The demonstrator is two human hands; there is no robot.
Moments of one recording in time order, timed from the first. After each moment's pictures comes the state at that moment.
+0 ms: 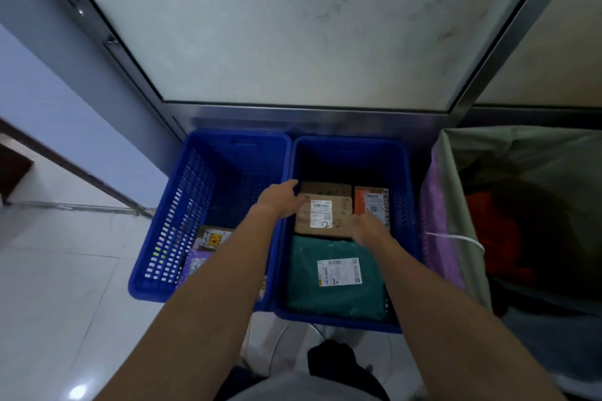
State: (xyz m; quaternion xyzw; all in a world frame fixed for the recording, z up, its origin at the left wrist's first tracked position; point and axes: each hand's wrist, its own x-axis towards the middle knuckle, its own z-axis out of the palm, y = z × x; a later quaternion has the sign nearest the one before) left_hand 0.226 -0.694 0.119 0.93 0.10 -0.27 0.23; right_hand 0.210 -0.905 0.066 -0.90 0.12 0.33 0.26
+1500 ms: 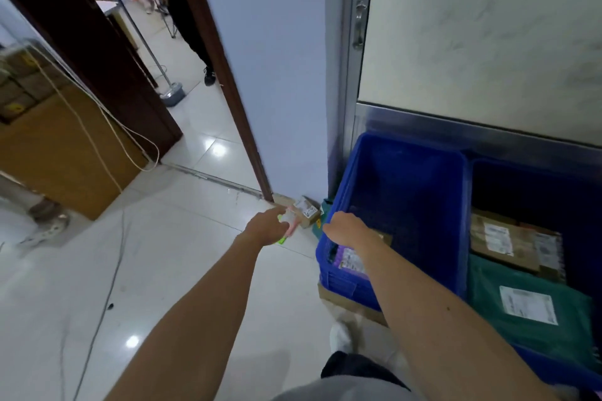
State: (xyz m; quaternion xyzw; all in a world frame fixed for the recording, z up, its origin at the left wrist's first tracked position) left_hand -0.046 -0.186 0.121 0.91 0.26 -0.20 0.25; right_hand 0.037 -0.371 0.118 -0.91 -0.16 0.35 0.18
